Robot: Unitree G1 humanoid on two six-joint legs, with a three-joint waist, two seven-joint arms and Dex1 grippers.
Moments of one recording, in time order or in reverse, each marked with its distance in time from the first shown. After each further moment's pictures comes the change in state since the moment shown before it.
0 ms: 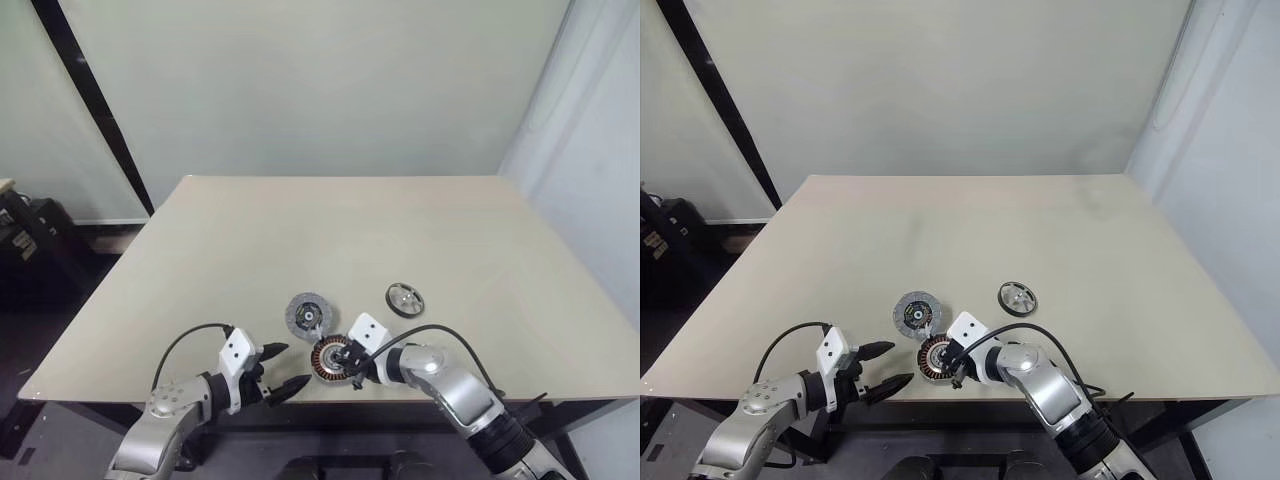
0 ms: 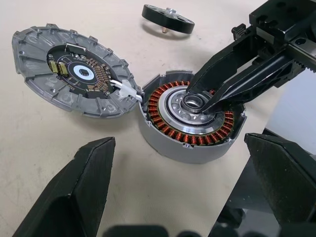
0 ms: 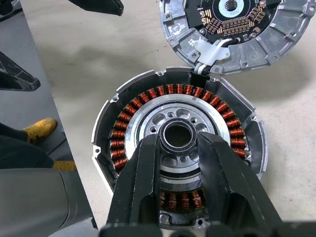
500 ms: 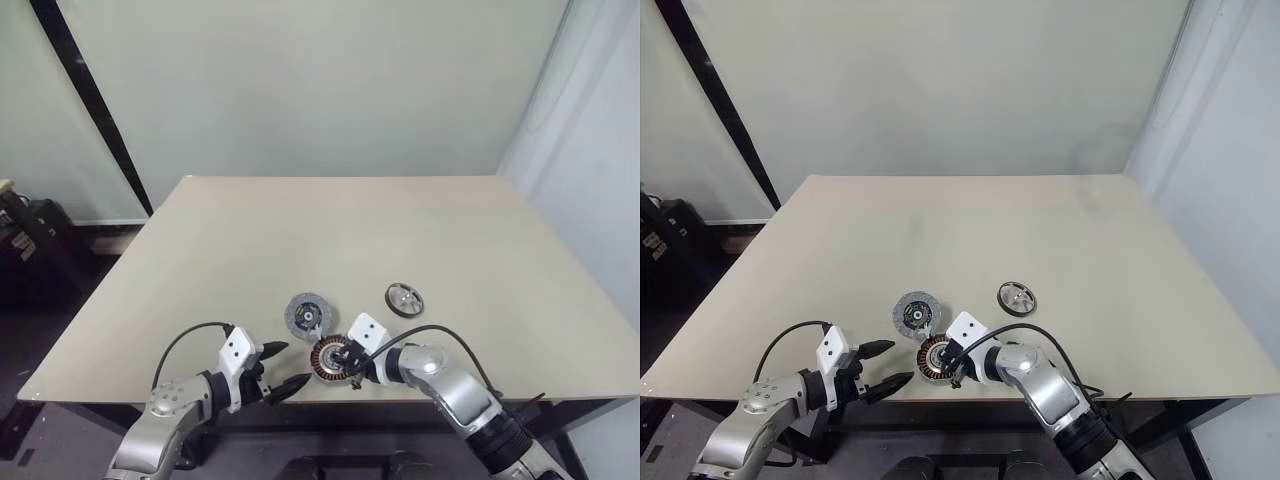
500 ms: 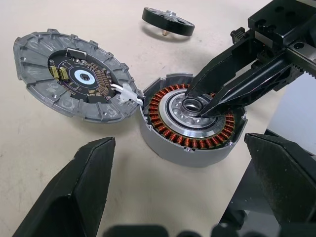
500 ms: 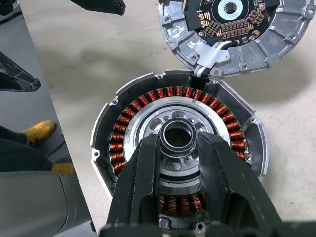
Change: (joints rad) left arm -0.003 0.000 0.000 0.000 0.000 -0.003 0.003; right arm 0.000 0.007 -0.001 0.019 -0.006 -0.023 -0.001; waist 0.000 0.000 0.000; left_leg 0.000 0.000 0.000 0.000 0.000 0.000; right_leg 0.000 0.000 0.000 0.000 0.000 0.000
